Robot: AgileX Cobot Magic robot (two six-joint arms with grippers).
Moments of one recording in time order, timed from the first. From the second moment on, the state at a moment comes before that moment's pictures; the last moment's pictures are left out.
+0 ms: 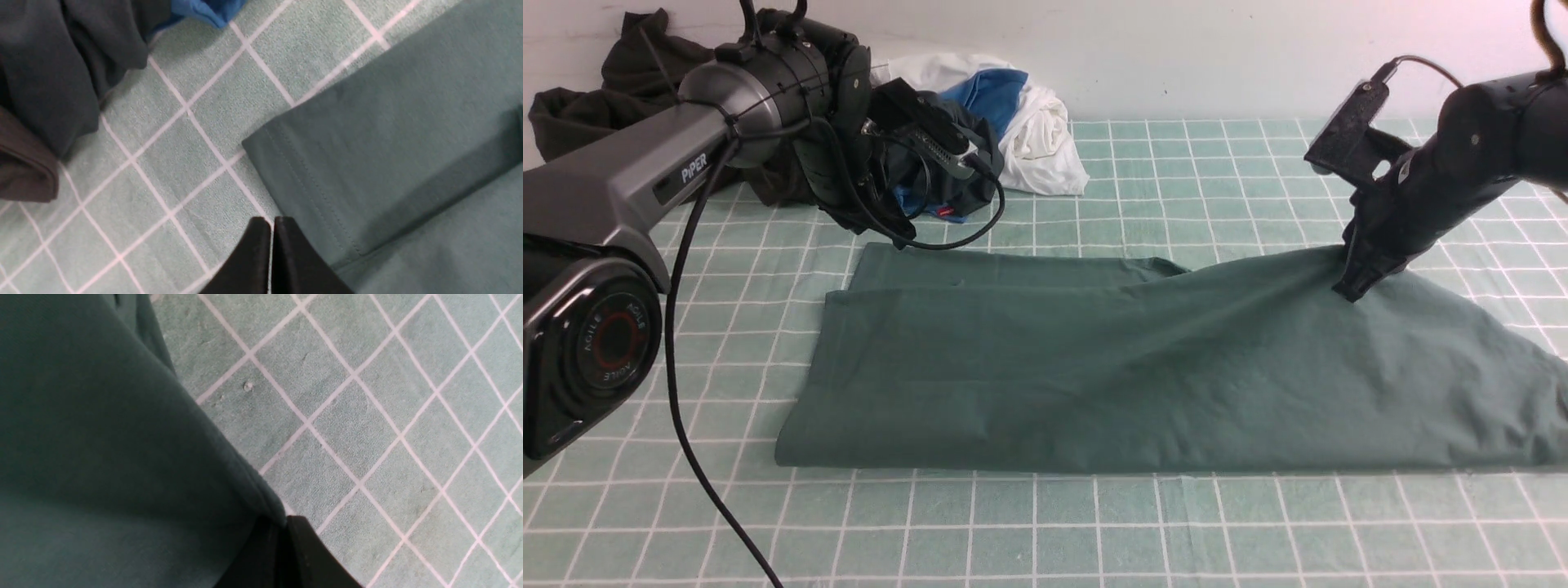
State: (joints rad) right arm 0.12 2.01 -1.52 -0.10 0.71 -0.63; left arm -0.22 2.30 -2.05 0.21 0.95 0.41
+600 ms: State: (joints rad) right arm 0.11 2.02 -1.52 -0.10 0.70 -0.58; left arm -0.20 2.37 -2.05 0.03 1.07 0.65
